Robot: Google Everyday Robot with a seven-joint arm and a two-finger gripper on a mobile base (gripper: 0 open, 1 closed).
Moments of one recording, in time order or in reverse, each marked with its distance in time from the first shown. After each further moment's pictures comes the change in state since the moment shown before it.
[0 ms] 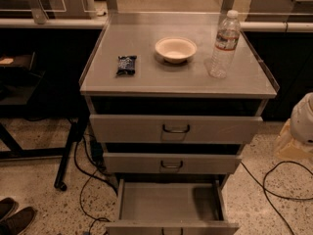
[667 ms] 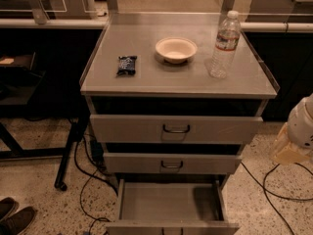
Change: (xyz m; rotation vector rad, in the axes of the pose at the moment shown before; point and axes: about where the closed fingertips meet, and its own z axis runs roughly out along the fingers) arm 0.001 0.005 0.009 -0.027 -0.009 0.006
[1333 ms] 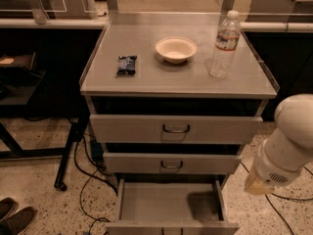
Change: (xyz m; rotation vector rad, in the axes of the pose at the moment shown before) arm 0.000 0.033 0.116 -0.090 0.044 -0.027
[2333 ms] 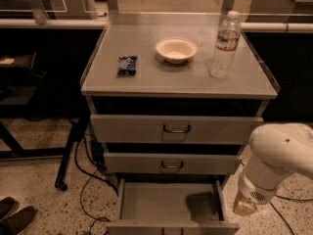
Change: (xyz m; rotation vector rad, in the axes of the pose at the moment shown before) arm -0.002 0.018 0.090 -0.131 0.031 0.040
